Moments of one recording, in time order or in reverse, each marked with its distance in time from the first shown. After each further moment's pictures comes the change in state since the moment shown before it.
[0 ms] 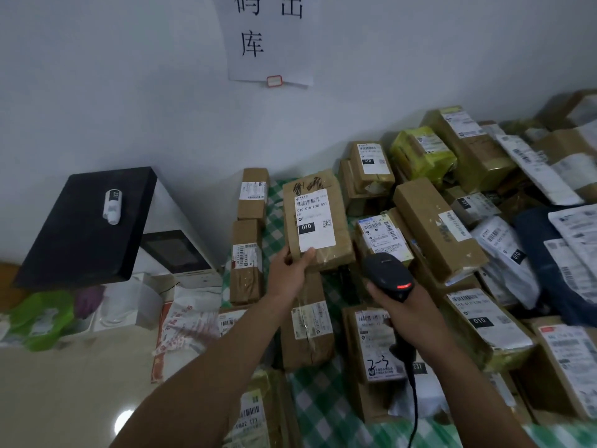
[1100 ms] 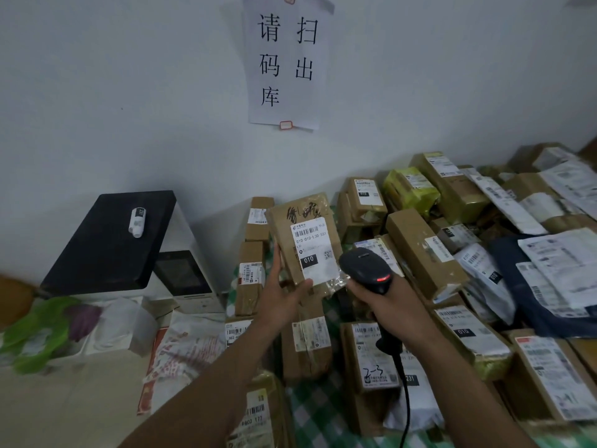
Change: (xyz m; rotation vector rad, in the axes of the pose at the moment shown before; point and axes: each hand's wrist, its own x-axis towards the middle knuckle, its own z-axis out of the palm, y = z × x) left_hand -0.065 0.003 -0.035 0.108 -0.014 0.289; right_hand -0.045 -0.059 0.013 -0.053 -0.098 -0.194
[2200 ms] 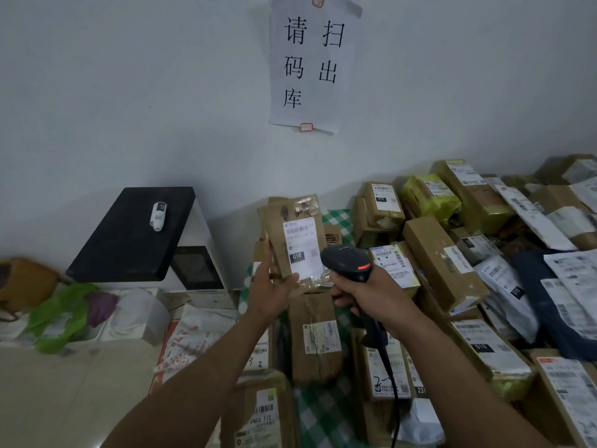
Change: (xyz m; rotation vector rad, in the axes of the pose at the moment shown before) left_hand 0.034 -0.036 -0.035 0.012 0.140 0.081; right_hand 0.026 -0.027 0.038 -0.005 -0.203 0.083
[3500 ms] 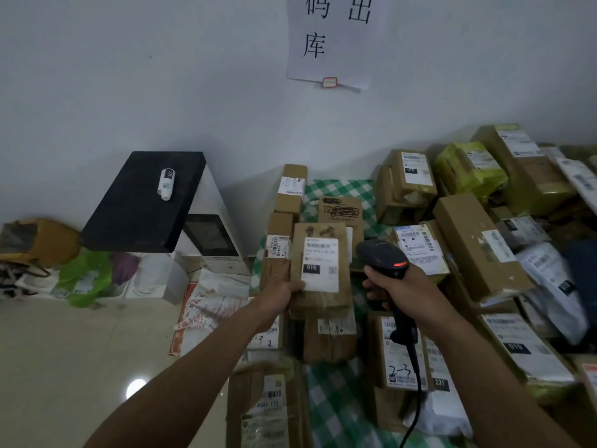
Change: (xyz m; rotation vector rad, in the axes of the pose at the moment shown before) left_hand -0.013 -0.015 -0.010 -0.124 -0.298 -0.556; right_hand 0.036 0.043 -0.023 0.065 0.012 0.117
